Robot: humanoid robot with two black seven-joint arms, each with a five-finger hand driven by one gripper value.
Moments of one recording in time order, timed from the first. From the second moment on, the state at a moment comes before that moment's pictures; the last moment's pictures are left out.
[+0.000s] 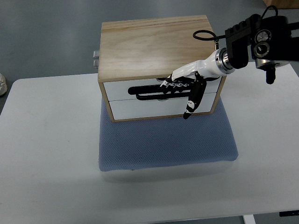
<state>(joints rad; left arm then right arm) 0.00 0.00 0.14 -0.12 0.10 -0.08 -0.05 1.73 -0.55 -0.36 1.43 -0.47 0.38 -0.20</state>
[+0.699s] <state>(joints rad) 0.00 0.00 0.14 -0.12 0.10 -0.07 -0.05 1.76 -0.56 -0.36 1.44 -0.45 0.55 -0.20</state>
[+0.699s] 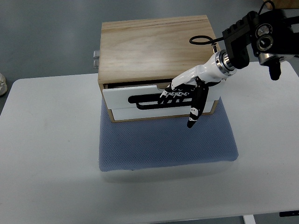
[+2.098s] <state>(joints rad) 0.00 0.00 0.14 -0.12 0.10 -0.08 -0.05 1.80 -0.66 -0.37 1.63 -0.43 0.61 -0.19</state>
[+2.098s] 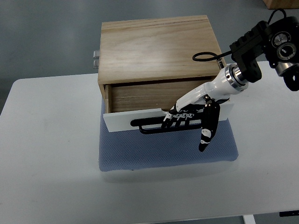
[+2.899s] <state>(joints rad) 0.00 0.00 0.14 -0.12 0.10 -0.07 -0.05 1.82 -0.70 -0.37 1.67 -0.43 0.61 -0.17</state>
